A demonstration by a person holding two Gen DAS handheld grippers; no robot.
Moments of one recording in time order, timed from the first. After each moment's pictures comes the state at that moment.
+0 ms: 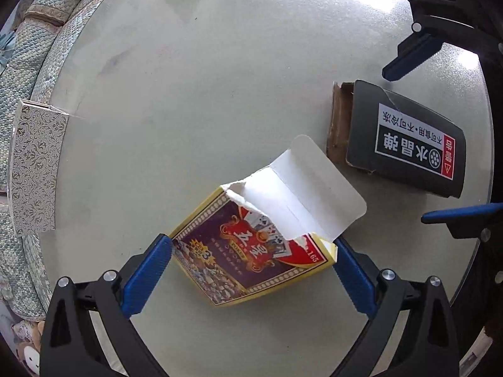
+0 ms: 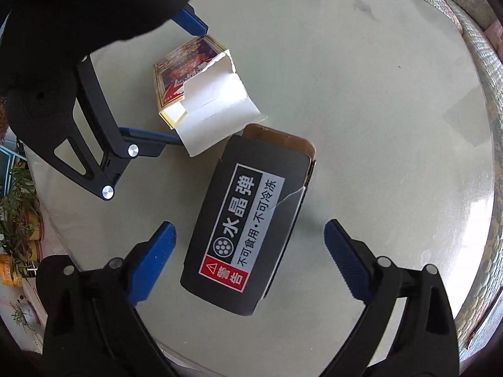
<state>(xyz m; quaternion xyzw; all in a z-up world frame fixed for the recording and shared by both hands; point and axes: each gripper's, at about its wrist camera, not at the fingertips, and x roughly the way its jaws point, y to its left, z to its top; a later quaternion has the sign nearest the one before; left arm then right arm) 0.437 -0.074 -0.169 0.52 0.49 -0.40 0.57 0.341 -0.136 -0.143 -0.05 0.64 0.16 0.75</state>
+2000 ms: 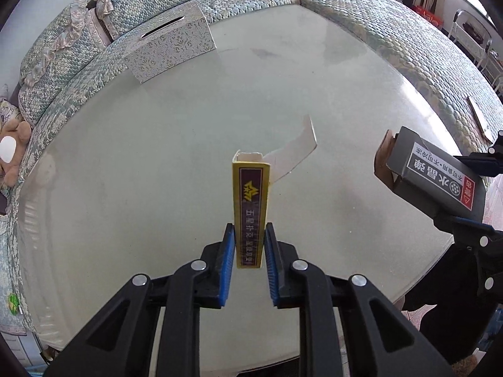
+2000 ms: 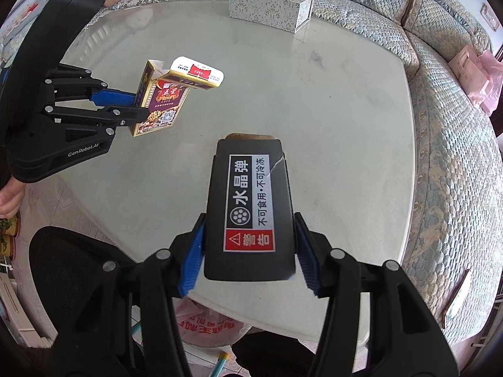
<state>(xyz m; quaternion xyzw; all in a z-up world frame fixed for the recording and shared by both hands) 0.334 -0.006 -0.061 0.22 0.54 -0.18 0.79 0.233 -0.141 -0.046 -0.10 0.56 0.13 0.81</state>
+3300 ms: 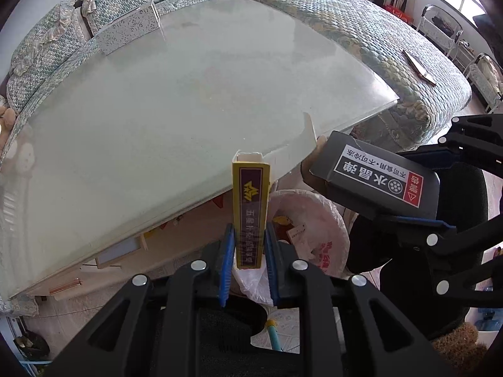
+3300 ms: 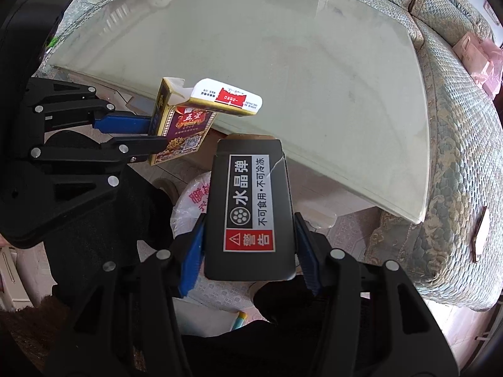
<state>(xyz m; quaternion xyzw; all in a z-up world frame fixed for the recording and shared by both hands) 0.105 -0.025 -0.101 0.20 0.53 -0.23 0.79 0.062 -0.139 -0.099 -0.10 0.58 0.15 0.79</state>
